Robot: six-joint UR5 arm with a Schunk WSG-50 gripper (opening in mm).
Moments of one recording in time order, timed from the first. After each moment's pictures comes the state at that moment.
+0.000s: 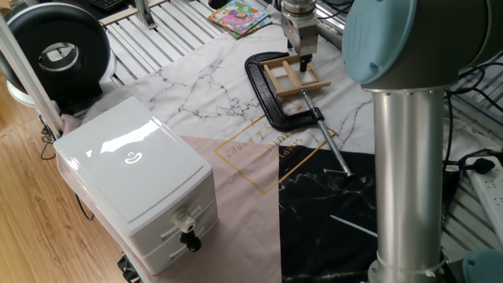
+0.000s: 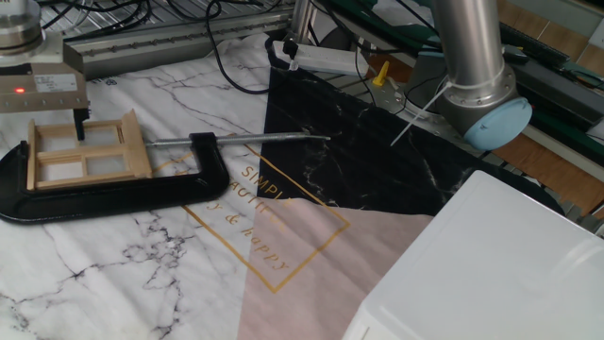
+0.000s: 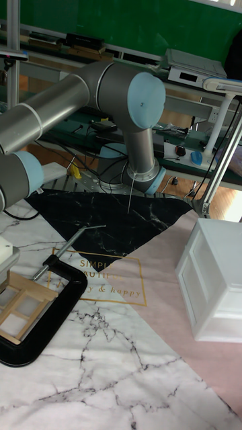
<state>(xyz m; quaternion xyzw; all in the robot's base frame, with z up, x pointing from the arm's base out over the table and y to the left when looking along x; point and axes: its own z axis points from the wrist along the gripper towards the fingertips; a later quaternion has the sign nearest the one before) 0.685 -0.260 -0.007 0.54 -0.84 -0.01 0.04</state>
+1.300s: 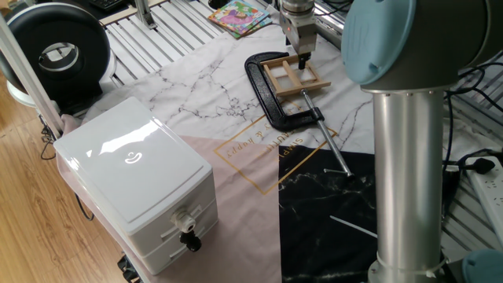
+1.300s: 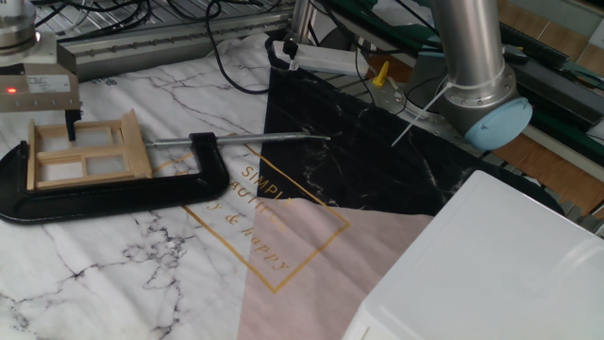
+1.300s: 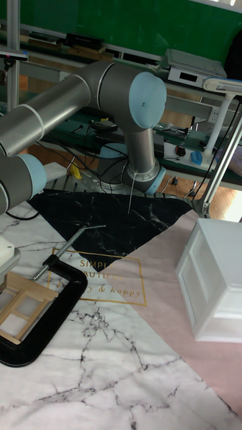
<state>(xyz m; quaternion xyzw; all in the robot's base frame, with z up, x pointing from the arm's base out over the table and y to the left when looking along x) 0.701 -0.270 -0.003 0.55 -0.83 0.03 0.03</state>
